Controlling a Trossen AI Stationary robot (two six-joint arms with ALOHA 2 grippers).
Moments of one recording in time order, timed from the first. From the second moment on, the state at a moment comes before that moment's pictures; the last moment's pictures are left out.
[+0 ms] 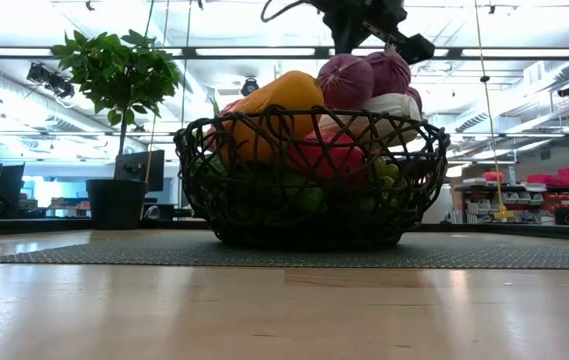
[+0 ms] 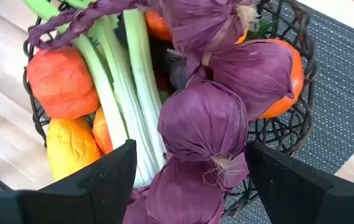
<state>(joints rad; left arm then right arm) 0.45 1.48 2.09 -1.11 0.00 -0.22 -0.09 1.70 1.72 -1.25 -0.02 0.99</state>
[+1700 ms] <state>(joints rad) 0.37 1.37 2.10 -0.93 0.31 -0.44 0.04 1.23 1.77 -1.24 0.33 0.84</state>
